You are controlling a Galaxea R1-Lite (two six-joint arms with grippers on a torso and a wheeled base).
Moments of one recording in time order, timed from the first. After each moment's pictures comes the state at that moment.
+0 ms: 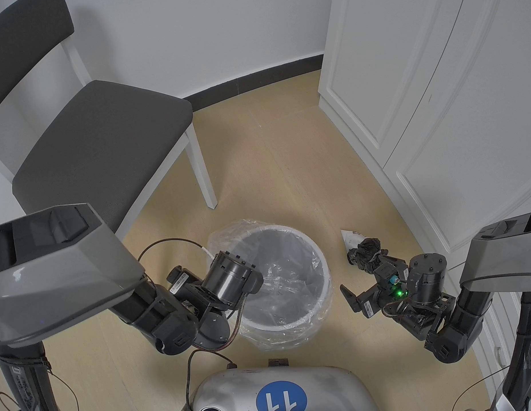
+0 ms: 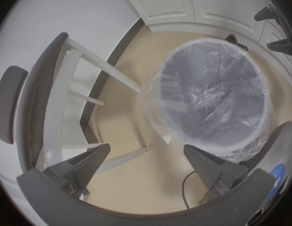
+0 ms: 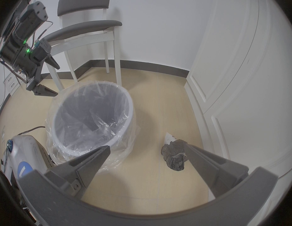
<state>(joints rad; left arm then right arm) -0.72 2.15 -0.90 -0.44 0.79 0.16 0.48 2.19 -0.41 -1.49 -0.20 -0.36</state>
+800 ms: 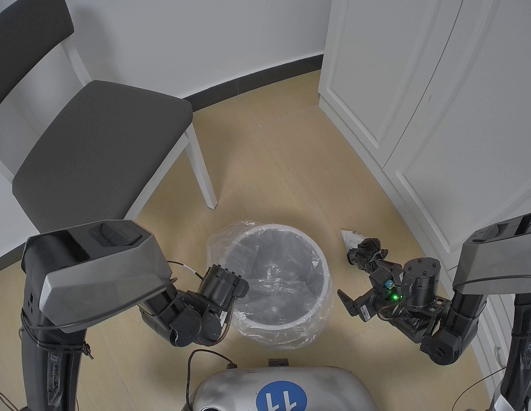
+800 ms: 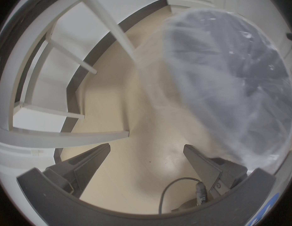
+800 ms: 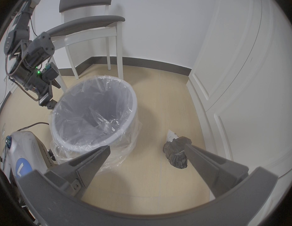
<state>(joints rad) -0.60 2.36 -0.95 -0.48 0.66 -0.14 0.49 2.23 -0.42 -1.49 -0.21 -0.36</state>
